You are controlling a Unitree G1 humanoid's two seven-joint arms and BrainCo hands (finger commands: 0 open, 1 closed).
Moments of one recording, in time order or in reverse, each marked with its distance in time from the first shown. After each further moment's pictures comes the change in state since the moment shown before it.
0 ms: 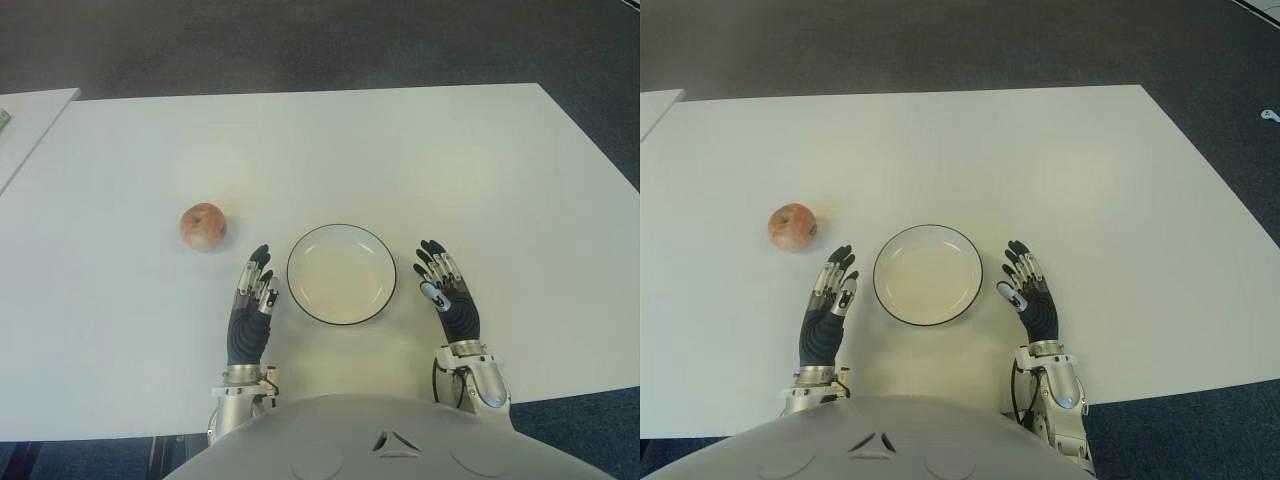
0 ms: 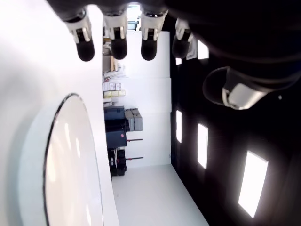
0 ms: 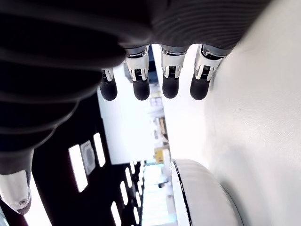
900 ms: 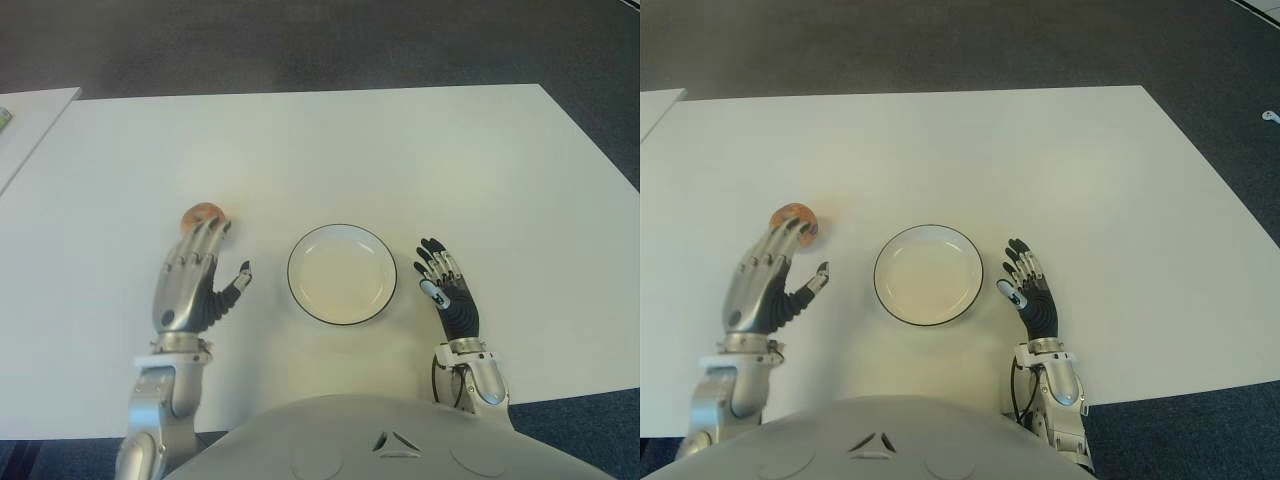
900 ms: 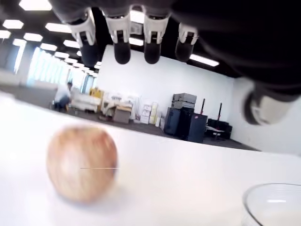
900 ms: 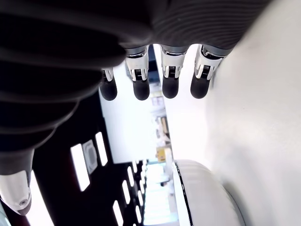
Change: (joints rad) left arm -0.187 0.292 0.281 -0.380 0.952 0.503 -0.165; right arm -0.033 0.002 -0.006 0.040 0.005 -0.013 0.007
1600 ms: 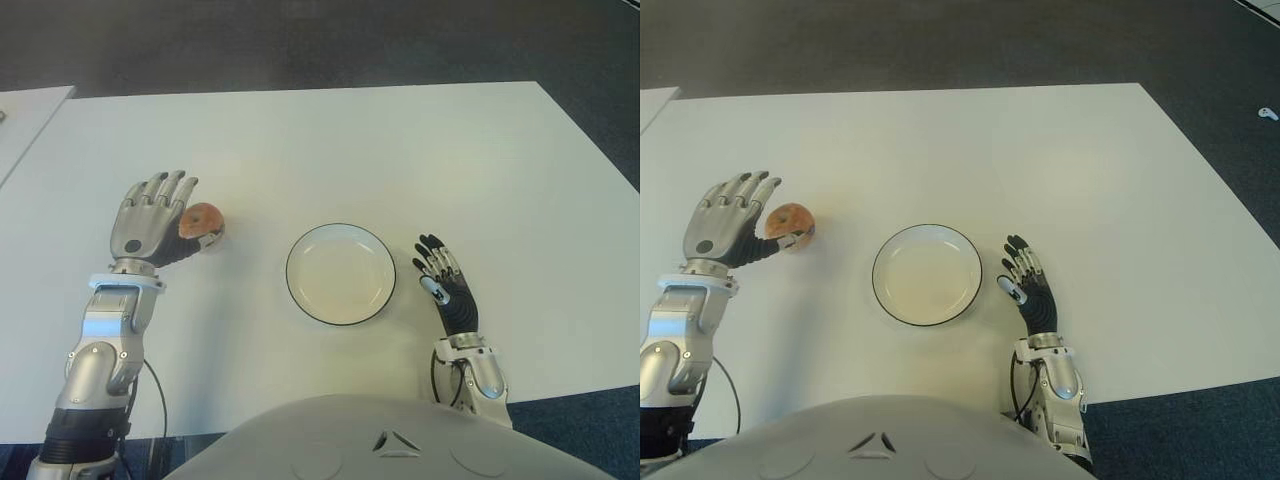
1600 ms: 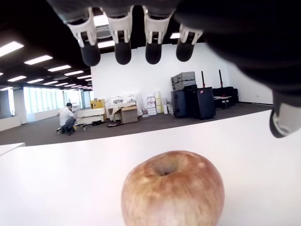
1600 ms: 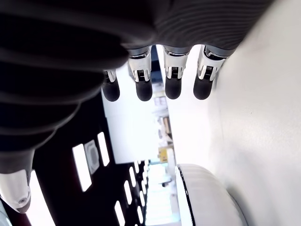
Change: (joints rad) left arm -0.284 0.299 0.051 0.347 -0.015 -0.005 0.005; right arm -0.016 0.004 -0.017 0.016 0.008 -0.012 0.011
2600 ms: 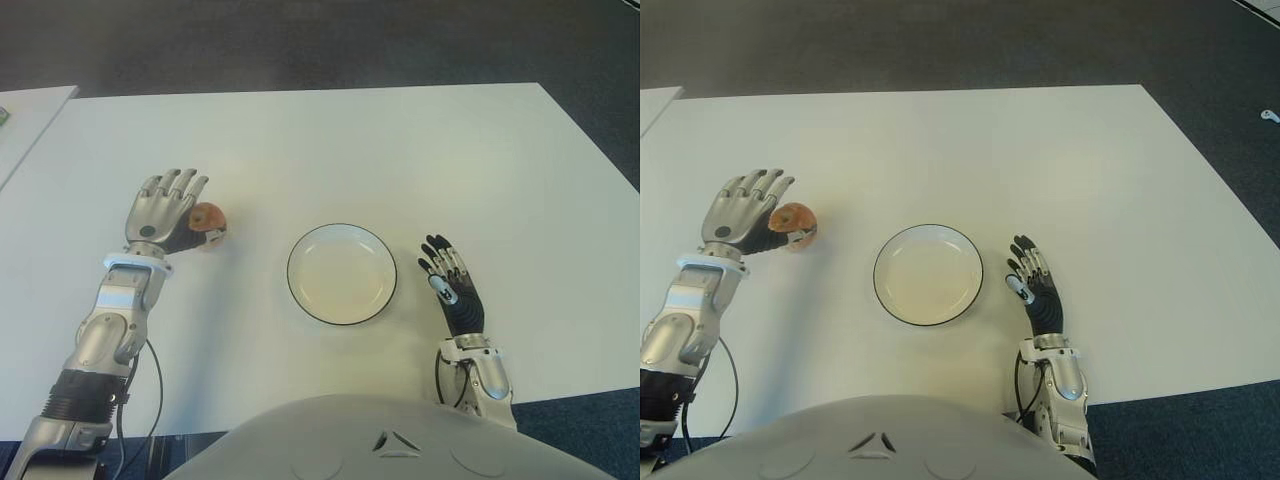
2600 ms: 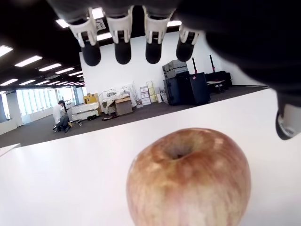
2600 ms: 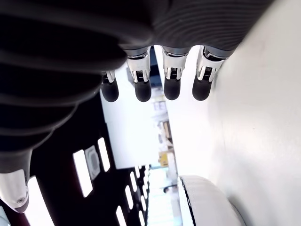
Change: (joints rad) left arm -0.147 0.088 -0.137 0.190 0.003 0.038 0.022; right arm 0.002 0.000 -0.027 -0.001 0.023 0.016 0.008
